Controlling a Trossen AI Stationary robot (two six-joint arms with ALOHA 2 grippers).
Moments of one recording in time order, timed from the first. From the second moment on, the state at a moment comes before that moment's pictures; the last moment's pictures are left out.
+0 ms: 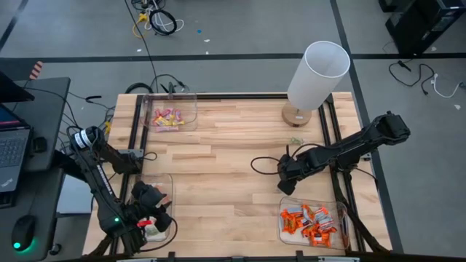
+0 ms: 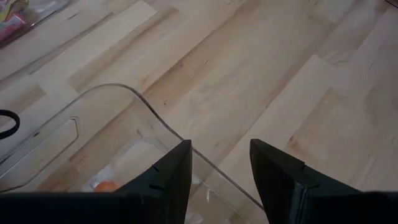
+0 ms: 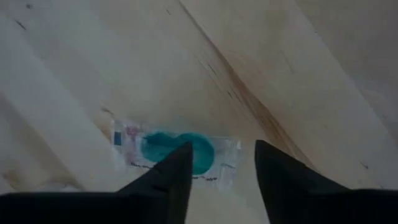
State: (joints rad) left arm -1.11 1.54 1.17 -1.33 -0.71 -1.94; right arm 0.26 1.39 0.68 -0.65 0.02 0.97
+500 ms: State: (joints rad) left arm -1.11 1.55 1.17 -1.32 -0.71 -1.94; right arm 0.27 1.41 0.67 -0.64 0.03 1.00
